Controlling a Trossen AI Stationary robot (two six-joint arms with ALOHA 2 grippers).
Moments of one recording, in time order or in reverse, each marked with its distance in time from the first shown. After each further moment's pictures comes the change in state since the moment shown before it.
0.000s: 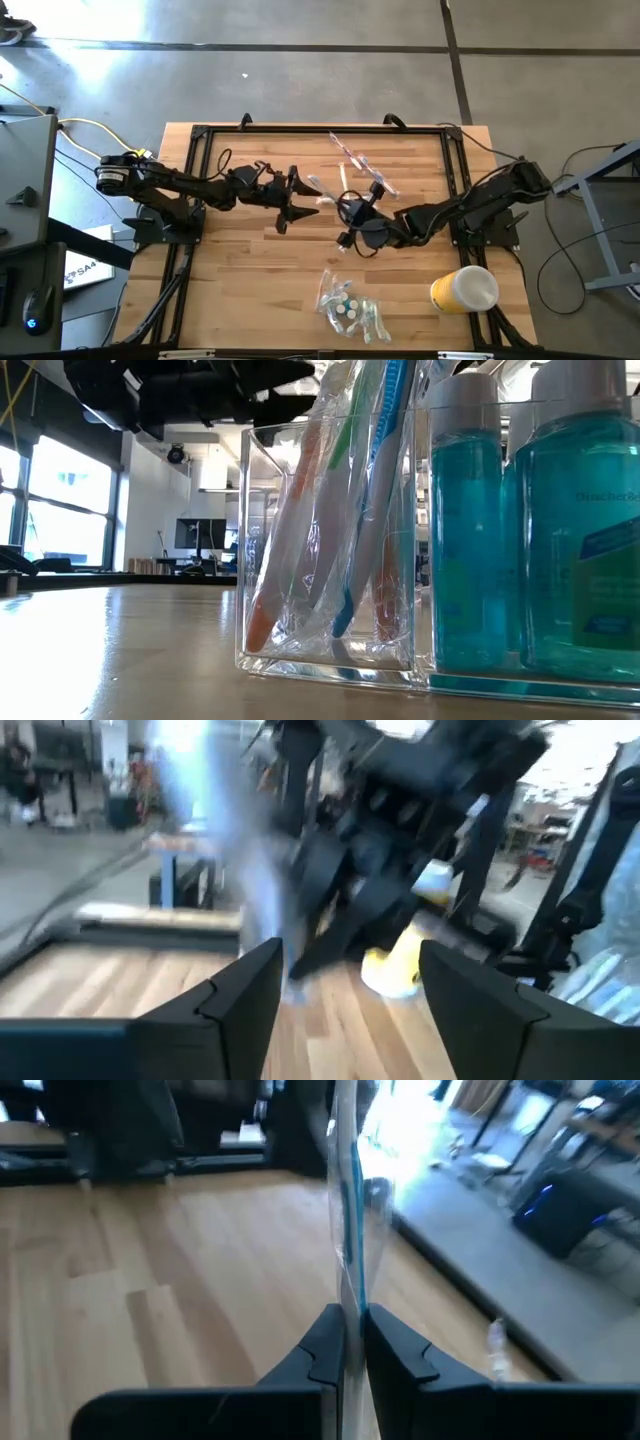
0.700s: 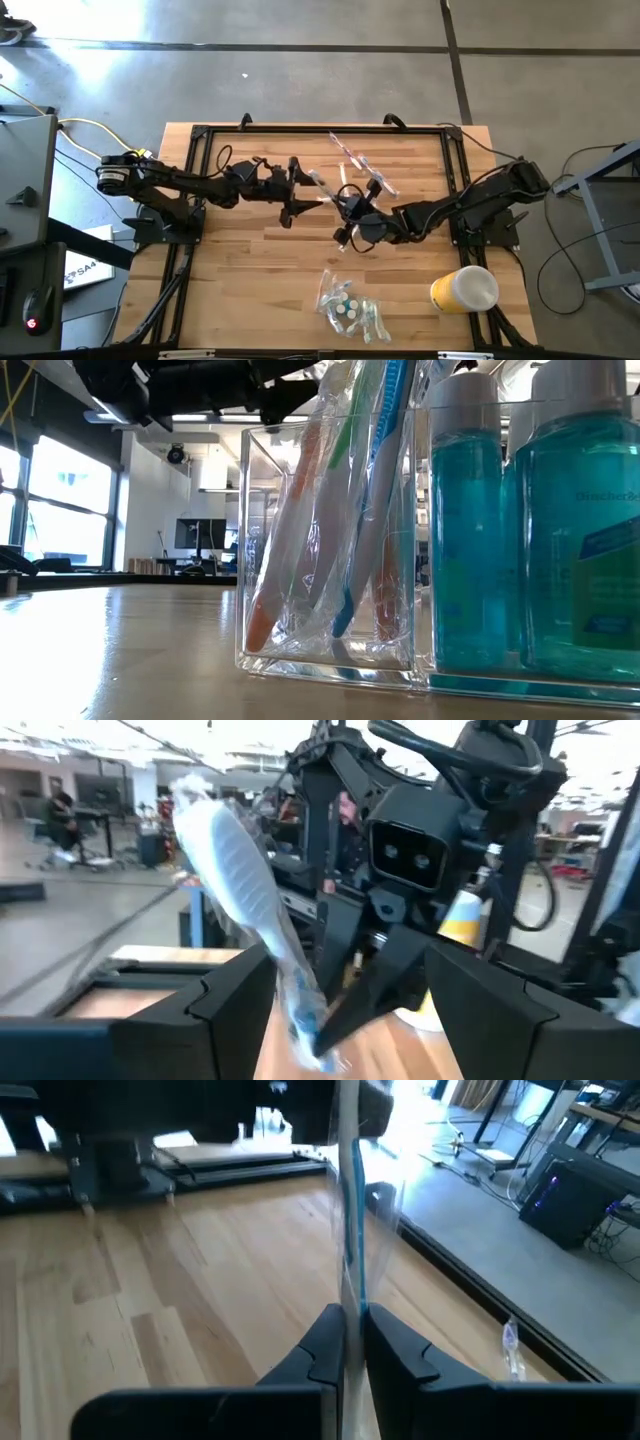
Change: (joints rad) left arm 0.003 0.005 0.050 0.024 -0.037 0.070; right arm -0.027 0.015 0.000 0.050 -0.029 0.026
